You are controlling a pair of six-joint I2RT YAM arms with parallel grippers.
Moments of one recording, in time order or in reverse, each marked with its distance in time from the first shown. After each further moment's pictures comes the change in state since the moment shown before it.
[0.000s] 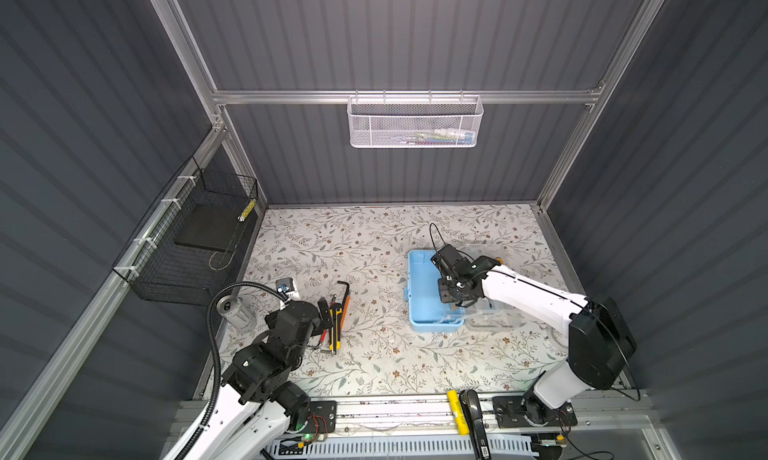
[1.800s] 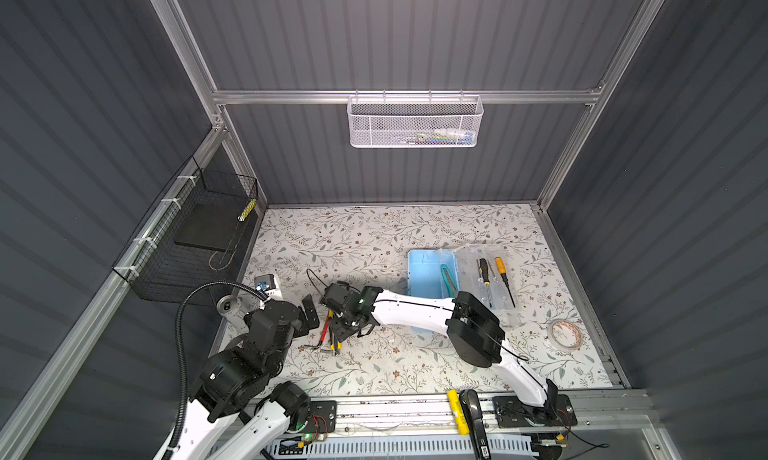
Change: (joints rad) left arm 0.000 -0.017 0.221 -0.205 -0.026 0.027; right arm 0.494 0.748 0.785 0.072 -0.261 -0.042
